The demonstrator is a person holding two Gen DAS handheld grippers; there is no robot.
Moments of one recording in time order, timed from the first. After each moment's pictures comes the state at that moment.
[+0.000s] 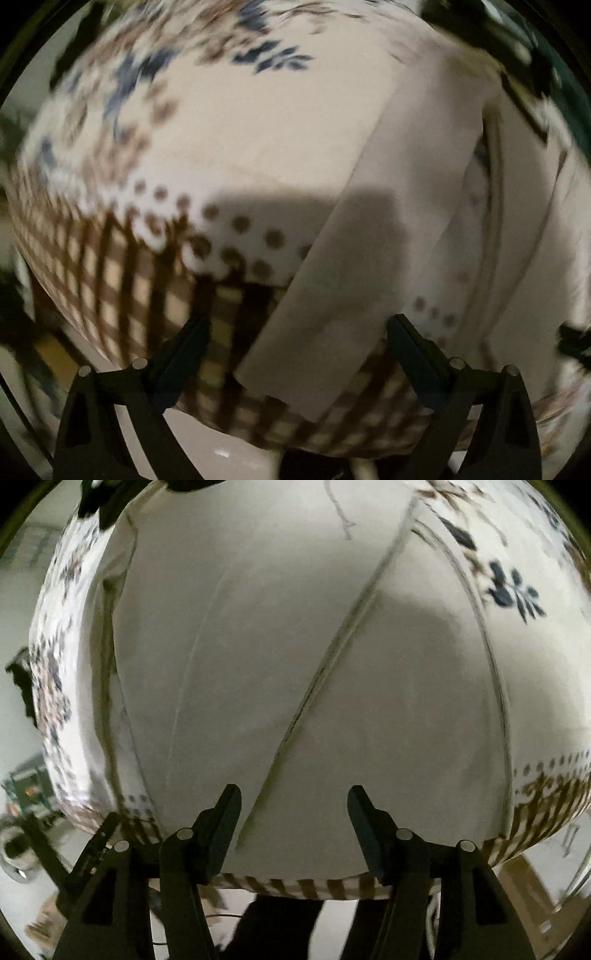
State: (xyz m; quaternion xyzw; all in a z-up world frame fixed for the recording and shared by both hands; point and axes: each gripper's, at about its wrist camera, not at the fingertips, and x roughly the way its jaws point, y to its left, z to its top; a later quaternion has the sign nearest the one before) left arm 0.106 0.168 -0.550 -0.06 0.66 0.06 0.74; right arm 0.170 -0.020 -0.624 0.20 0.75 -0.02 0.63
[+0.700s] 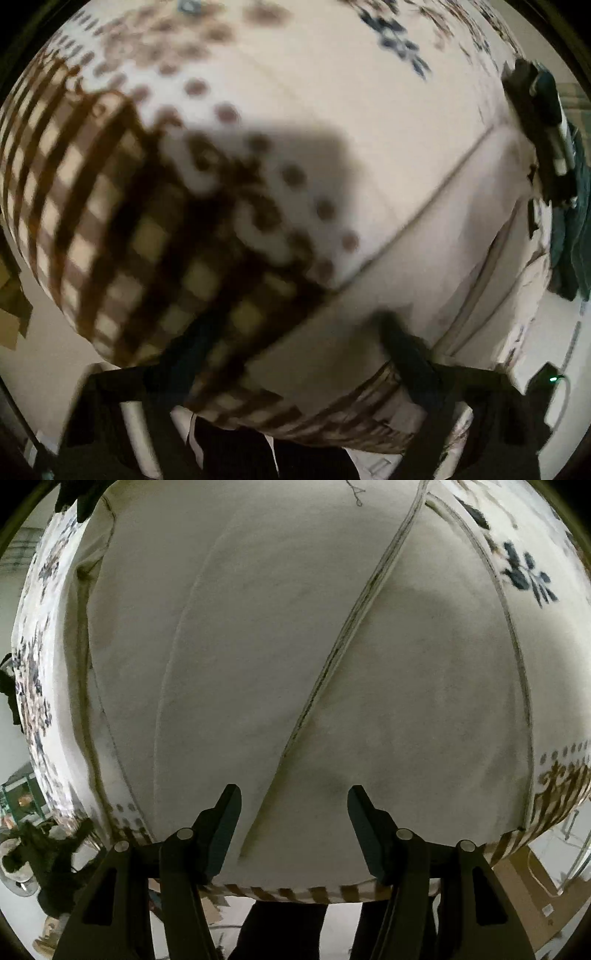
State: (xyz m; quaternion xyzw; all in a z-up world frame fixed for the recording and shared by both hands) left arm 0.095 0.230 -0.575 -0.32 0.68 0.08 0.65; right arm 0.176 -0.011 -0.649 0.21 0.77 -0.04 0.60
